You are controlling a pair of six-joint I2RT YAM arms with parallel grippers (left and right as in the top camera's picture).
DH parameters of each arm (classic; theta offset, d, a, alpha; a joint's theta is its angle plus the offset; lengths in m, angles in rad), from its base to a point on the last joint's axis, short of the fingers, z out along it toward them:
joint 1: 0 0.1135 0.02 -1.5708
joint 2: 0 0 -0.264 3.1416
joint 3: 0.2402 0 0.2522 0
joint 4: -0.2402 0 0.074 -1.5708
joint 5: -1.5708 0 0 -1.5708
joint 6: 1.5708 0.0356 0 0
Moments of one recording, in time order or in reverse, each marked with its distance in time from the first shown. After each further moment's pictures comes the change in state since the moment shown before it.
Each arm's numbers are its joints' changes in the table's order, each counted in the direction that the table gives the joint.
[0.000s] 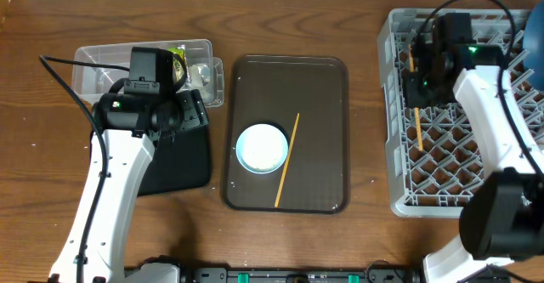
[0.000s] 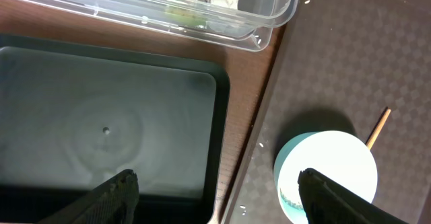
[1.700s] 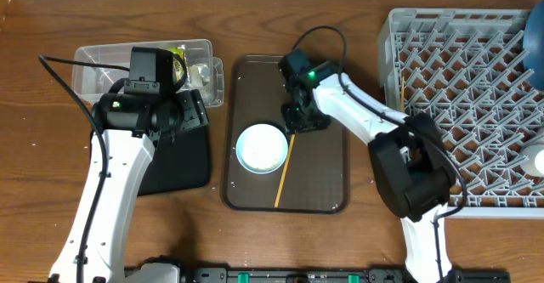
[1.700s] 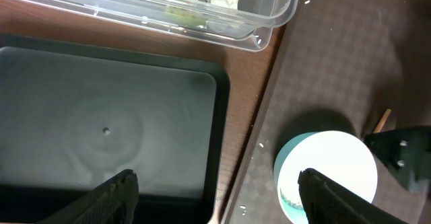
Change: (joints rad) left arm 0.000 0.000 0.000 0.000 0.000 0.000; right arm 0.566 0.394 0.130 0.115 0.112 0.424
